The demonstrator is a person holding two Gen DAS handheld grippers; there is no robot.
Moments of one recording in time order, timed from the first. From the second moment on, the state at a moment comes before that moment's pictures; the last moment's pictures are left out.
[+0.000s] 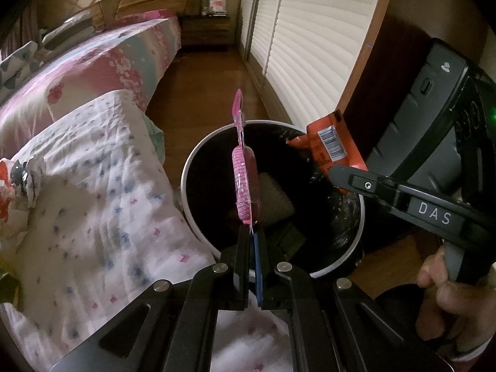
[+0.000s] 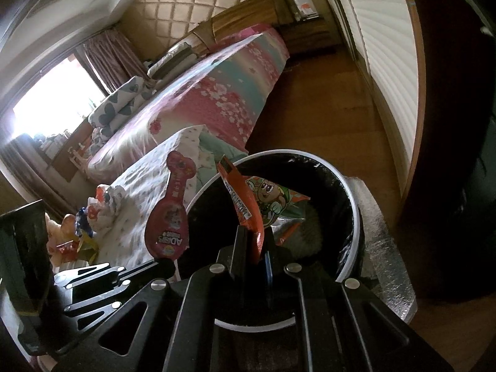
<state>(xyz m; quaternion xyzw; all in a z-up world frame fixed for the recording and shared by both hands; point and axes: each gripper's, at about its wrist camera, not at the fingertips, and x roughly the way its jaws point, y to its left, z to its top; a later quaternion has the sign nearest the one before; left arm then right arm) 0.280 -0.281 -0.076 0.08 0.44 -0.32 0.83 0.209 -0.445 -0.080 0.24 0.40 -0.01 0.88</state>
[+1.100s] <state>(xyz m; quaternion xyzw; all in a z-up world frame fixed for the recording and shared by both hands) 0.240 -0.141 -0.069 0.01 0.43 -0.22 0.88 0.198 -0.362 -0.065 0.22 0.39 0.04 0.89</state>
